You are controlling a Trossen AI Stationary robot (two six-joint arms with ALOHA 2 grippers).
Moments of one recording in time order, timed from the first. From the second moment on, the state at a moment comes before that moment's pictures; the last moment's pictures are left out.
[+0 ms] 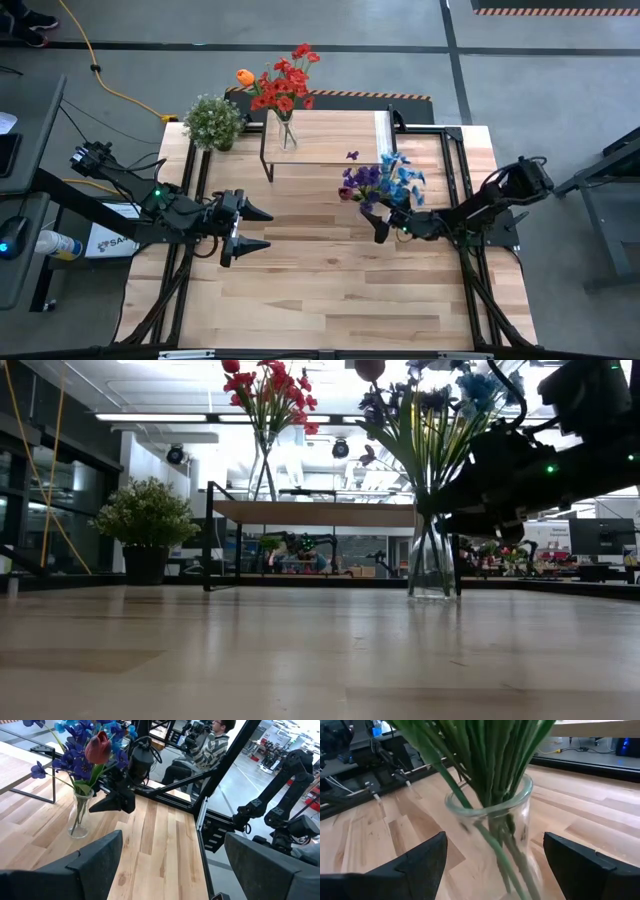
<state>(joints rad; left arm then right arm) -0.52 0.90 0.89 -0.21 -0.45 -0.50 0.25 1.53 0.20 1.06 0.74 0.46</state>
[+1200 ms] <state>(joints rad) -0.52 0.90 0.89 -0.24 -0.45 -0.50 0.18 1.53 0.30 0.90 0.74 0.42</state>
